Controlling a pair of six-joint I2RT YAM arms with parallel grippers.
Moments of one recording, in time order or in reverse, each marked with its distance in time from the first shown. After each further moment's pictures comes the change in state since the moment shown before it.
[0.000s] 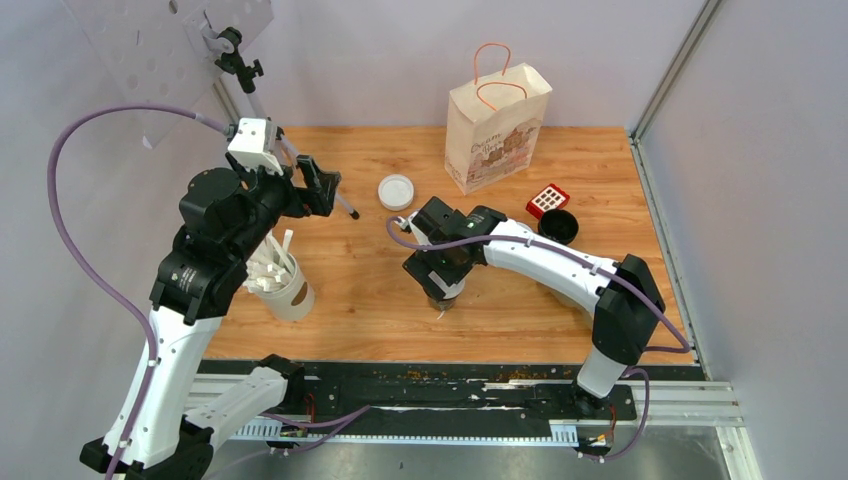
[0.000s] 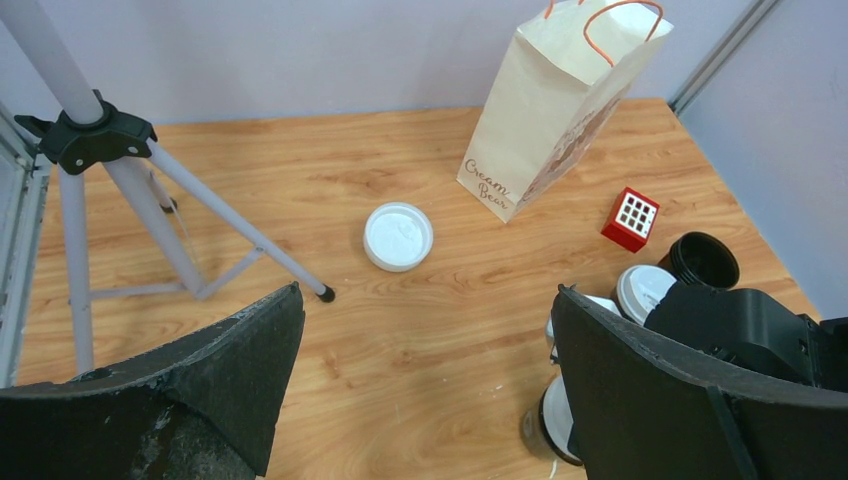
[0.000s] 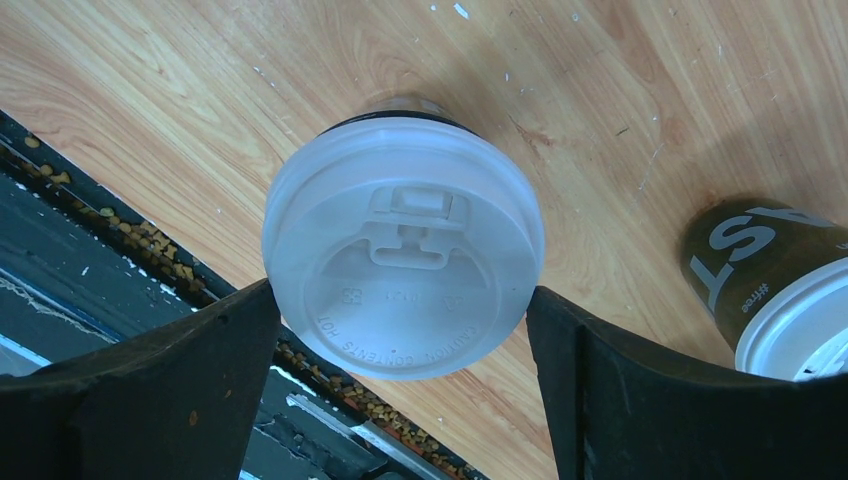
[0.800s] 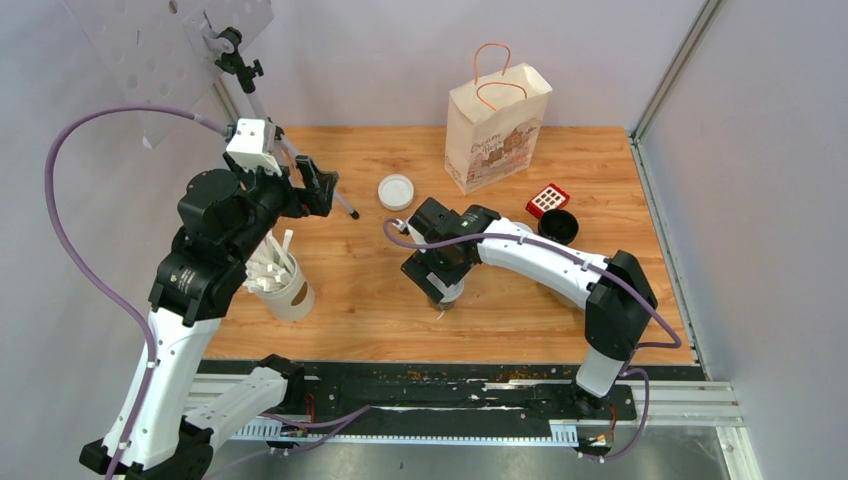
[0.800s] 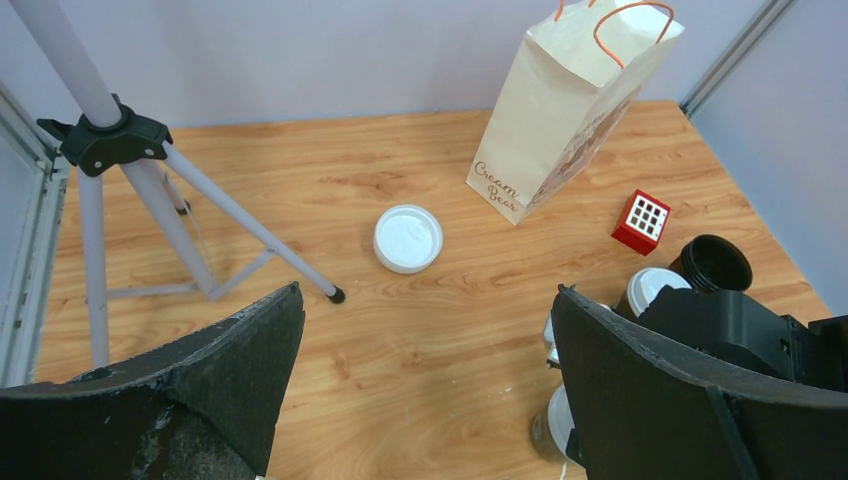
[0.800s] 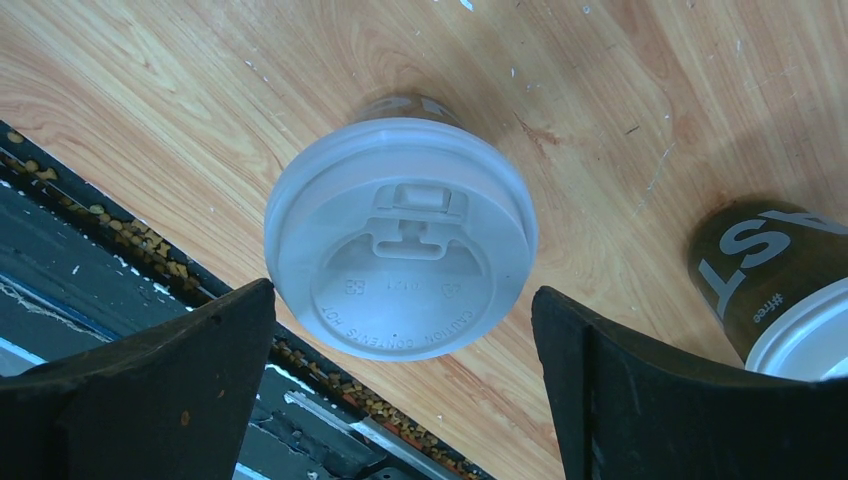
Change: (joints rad) left arm 0.000 -0.005 0.000 -0.001 -0.015 0.013; right arm -0.001 0.040 0.018 -0.021 -0.006 -0.003
